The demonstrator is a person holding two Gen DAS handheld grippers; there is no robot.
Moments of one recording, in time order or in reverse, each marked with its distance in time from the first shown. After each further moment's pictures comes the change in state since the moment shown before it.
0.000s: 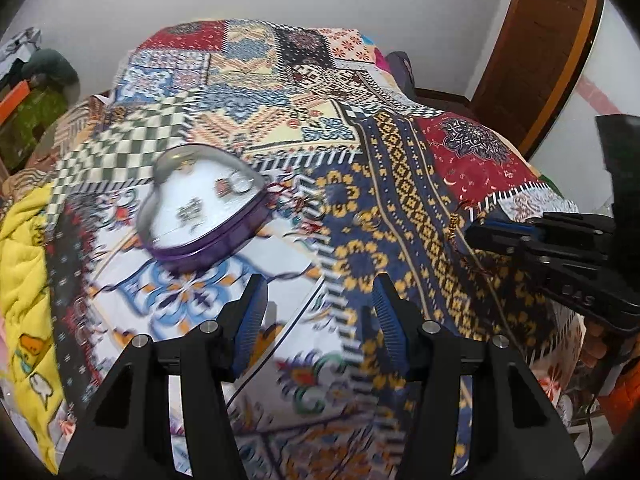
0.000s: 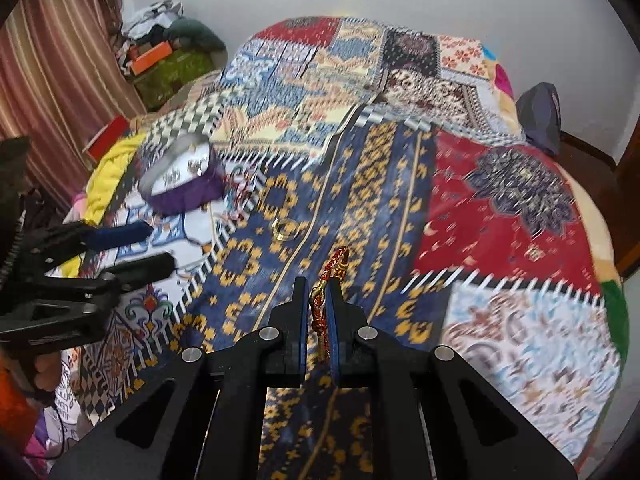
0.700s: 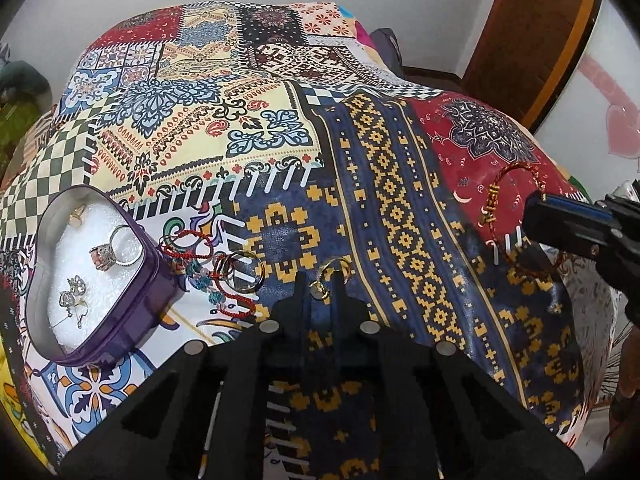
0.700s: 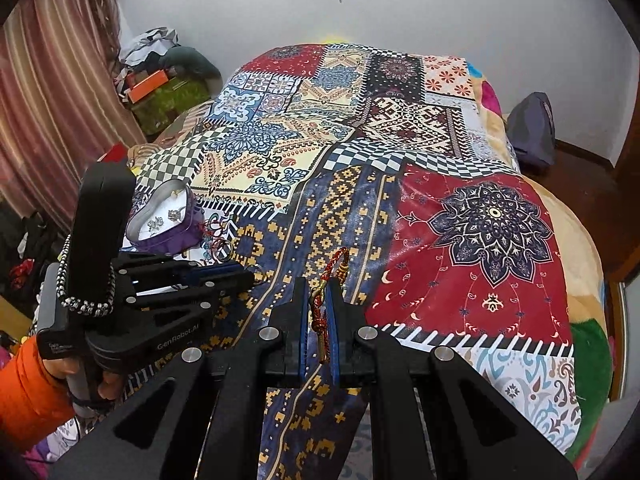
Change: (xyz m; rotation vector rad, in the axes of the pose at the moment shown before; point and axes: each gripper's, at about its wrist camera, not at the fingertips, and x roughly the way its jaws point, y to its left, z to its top) left arm 0.084 -0.030 0.042 0.054 0.063 -0.017; right arm -0.007 -0.029 0.021 0.021 -0.078 0.018
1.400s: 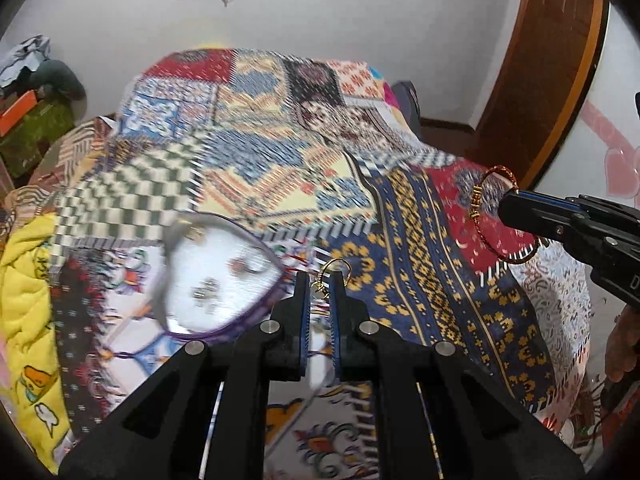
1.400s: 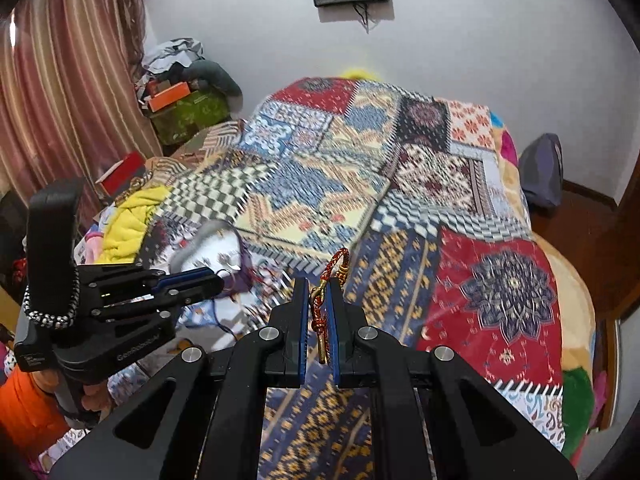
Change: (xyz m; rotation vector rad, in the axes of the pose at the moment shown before) left arm -0.098 0.045 -0.011 -0.076 -0.184 0.048; right arm -0.024 0.055 0.036 -0.083 -0.093 0.009
